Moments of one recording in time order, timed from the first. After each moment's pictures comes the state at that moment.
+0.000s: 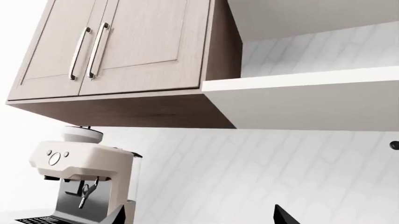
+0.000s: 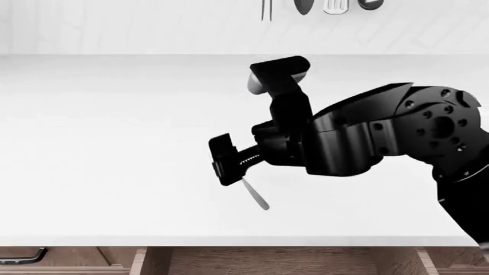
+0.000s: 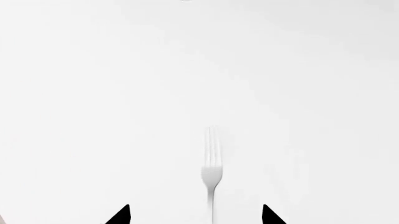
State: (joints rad) left arm 0.79 -0.64 -0.71 1.05 -0.67 0.21 -0.70; right arm 1.50 0.47 -1.05 0.07 2.03 0.99 0.71
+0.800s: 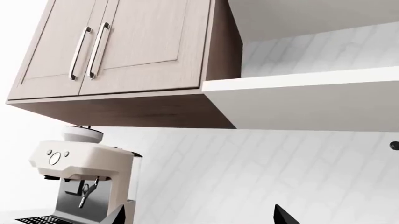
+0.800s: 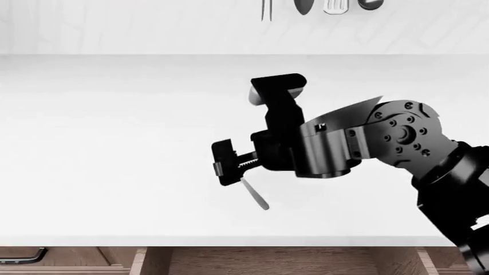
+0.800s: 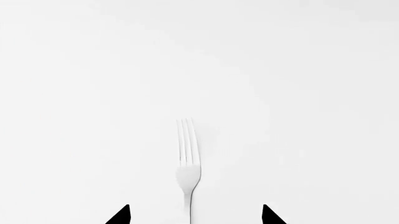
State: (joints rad) left arm 0.79 -0.64 -0.71 1.05 -0.67 0.22 -0.69; right arm 1.45 0.42 -1.10 0.17 1.98 0.94 0.70
